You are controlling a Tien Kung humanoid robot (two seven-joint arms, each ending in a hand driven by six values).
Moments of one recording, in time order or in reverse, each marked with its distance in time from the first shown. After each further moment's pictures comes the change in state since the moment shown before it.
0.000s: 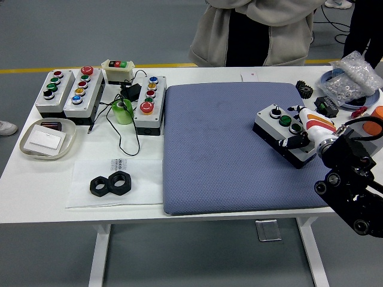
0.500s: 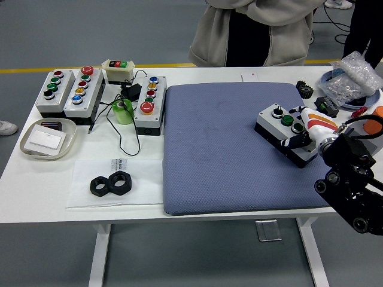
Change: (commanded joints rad) left arm -0.005 0.001 0.011 0.000 -0.018 -0.001 -0.006; right arm 0.015 -0.004 -0.018 -0.022 -0.016 -0.001 -0.009
